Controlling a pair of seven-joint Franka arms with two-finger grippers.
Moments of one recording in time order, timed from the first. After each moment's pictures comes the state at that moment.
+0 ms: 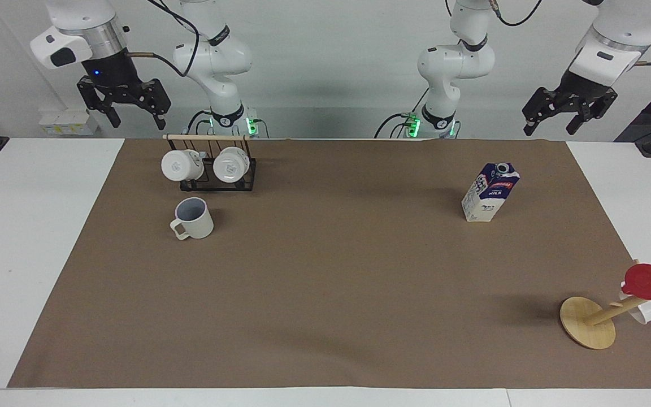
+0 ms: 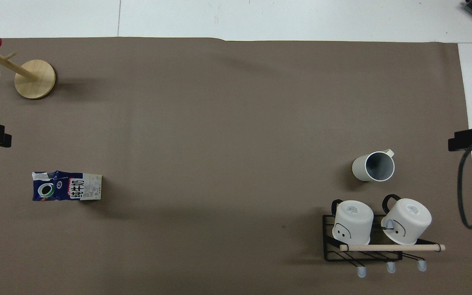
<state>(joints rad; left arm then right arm) 0.01 -0.04 -0.04 -1.48 -0.01 1.44 -0.03 0.09 -0.09 -0.11 -1.55 -0.02 1.50 0.06</state>
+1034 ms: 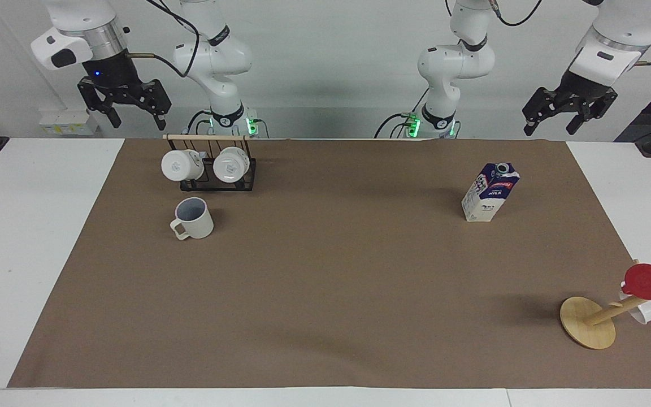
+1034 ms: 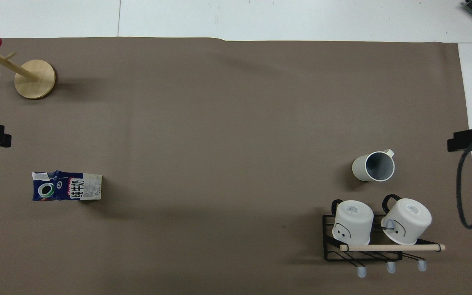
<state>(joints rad) 0.01 -0.04 -0.04 -1.48 -0.01 1.44 -0.03 0.09 -0.09 -0.11 -1.56 -0.02 1.50 0.06</state>
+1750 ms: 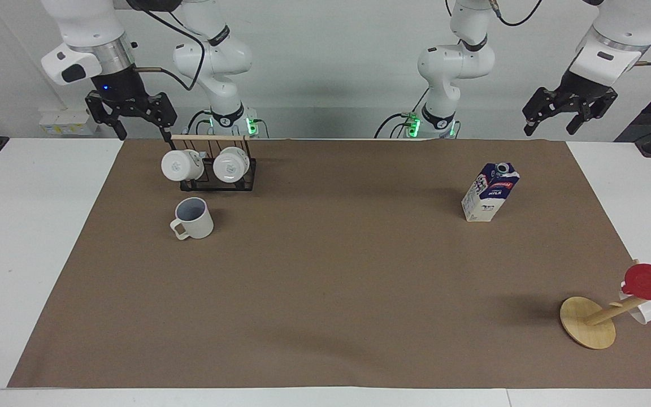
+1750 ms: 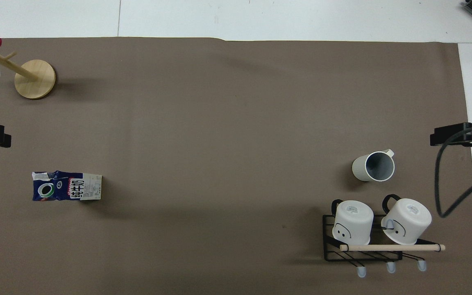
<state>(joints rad) 0.01 -0.04 -0.04 -1.48 -0.01 1.44 -0.03 0.11 -0.09 -0.11 -1.65 -0.02 1.61 0.06</state>
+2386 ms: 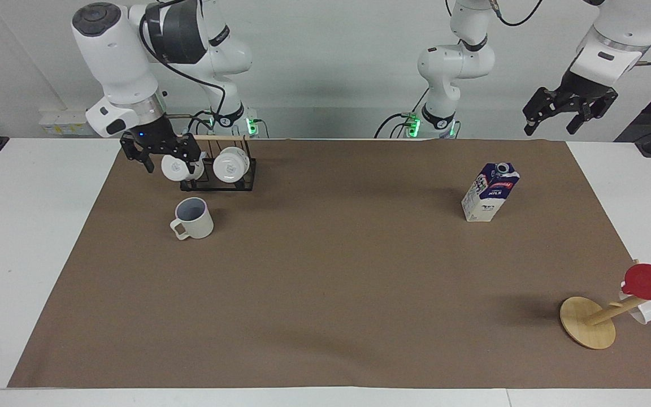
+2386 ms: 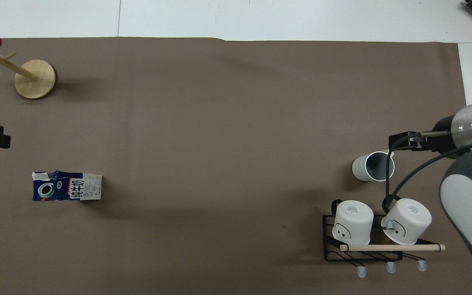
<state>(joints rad) 0.01 -0.04 -0.04 -1.48 -0.01 1.43 -0.03 0.15 -0.07 -0.10 -1.89 -0.02 1.83 0.08</state>
